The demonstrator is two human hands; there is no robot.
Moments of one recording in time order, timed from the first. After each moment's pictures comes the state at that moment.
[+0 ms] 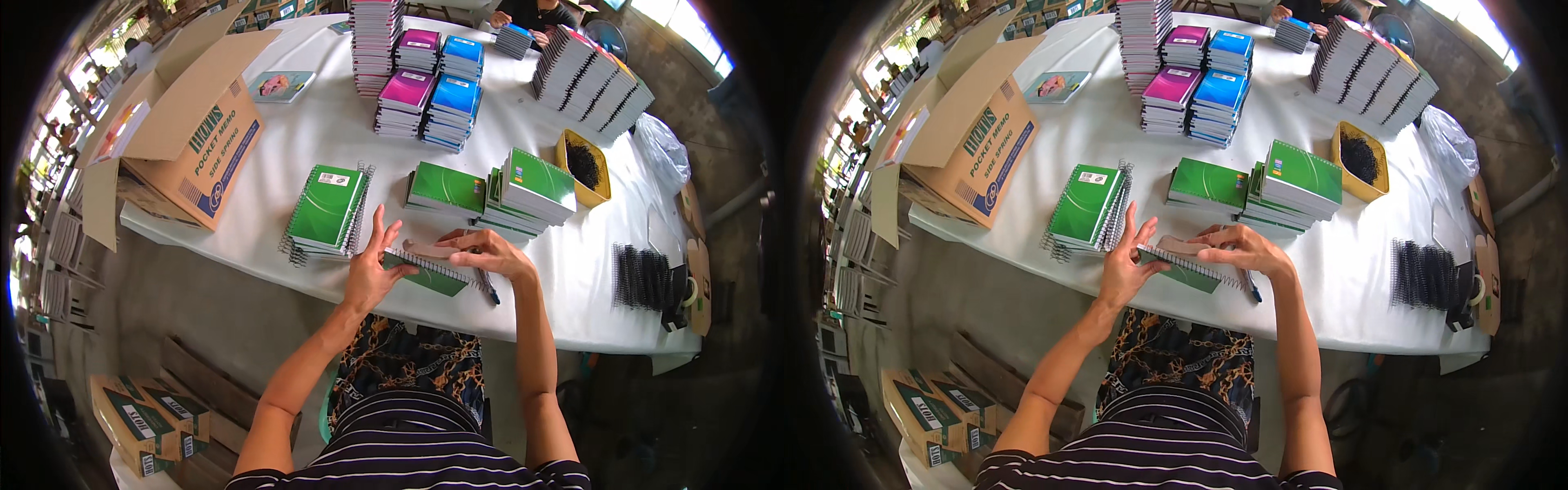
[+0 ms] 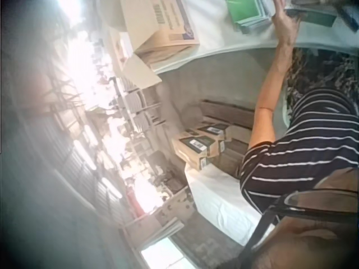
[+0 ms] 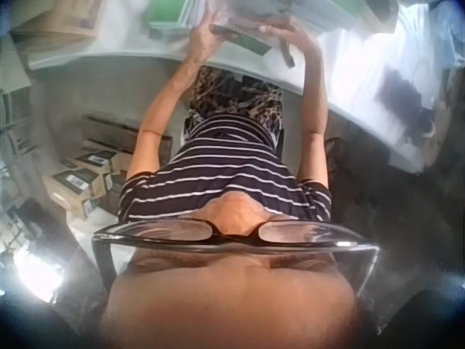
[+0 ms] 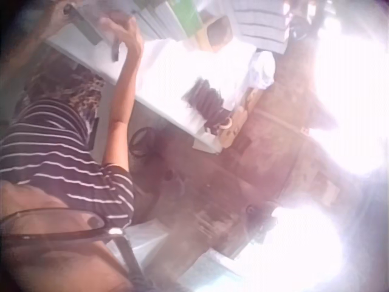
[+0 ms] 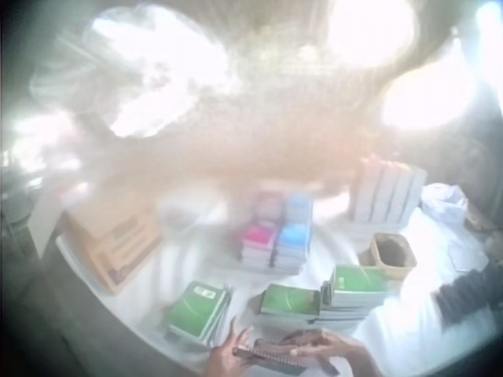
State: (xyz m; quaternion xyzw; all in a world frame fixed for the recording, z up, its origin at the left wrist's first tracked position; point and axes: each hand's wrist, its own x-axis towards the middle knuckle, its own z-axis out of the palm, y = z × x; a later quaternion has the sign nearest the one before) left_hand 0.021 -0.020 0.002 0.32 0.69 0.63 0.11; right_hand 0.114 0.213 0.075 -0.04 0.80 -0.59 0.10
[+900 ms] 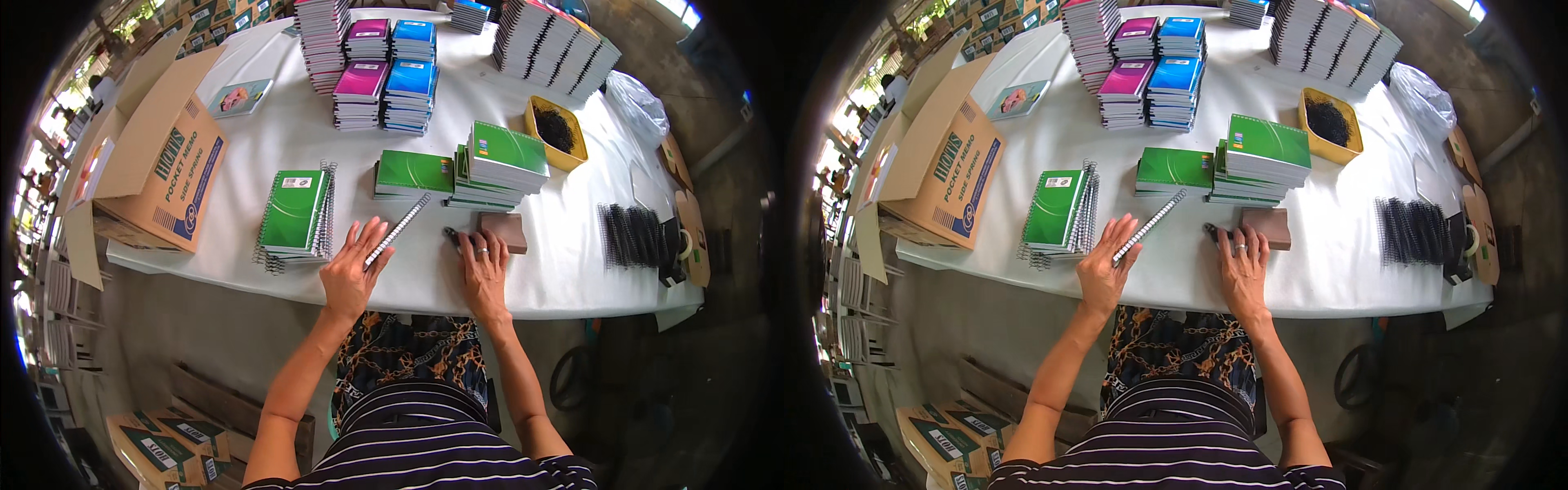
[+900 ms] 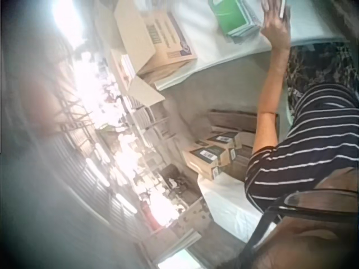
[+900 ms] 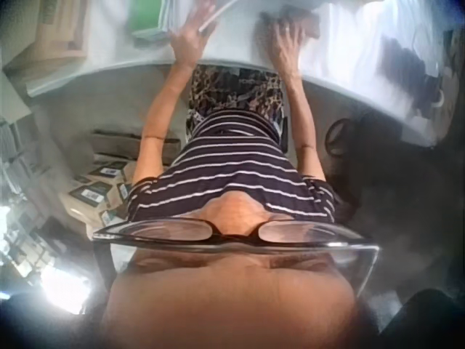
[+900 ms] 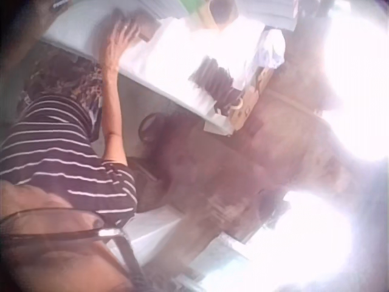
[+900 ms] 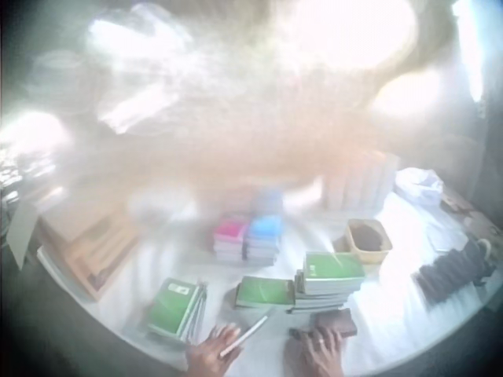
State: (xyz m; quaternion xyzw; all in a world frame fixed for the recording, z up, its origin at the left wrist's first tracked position) left_hand 0.033 -0.015 0.021 0.43 0.77 0.41 -0.23; right_hand 0.189 0.173 -0.012 0.17 0.96 0.00 -0.23
